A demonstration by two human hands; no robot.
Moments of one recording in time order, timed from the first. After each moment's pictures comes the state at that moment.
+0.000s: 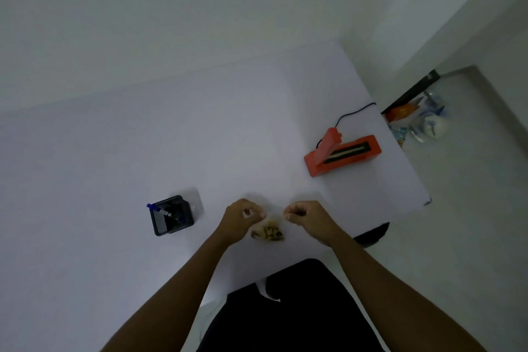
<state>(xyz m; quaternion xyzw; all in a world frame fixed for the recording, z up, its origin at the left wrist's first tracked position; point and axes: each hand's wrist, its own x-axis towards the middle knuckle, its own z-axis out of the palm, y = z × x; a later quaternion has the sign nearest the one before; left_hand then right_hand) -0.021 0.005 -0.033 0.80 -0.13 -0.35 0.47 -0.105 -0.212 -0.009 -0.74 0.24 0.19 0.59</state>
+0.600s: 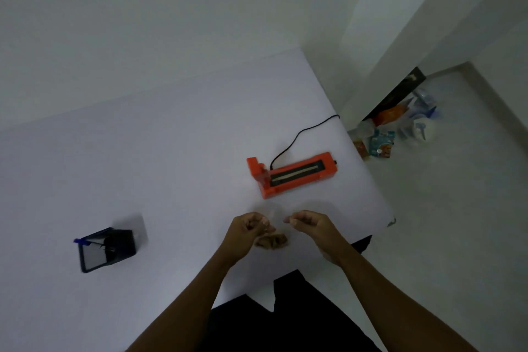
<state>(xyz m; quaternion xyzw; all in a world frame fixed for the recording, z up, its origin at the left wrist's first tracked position) -0.053 -0.172 -0.010 0.69 0.00 -0.39 0.61 -0.134 -0.378 -0.008 -0.60 0.29 0.16 0.72</state>
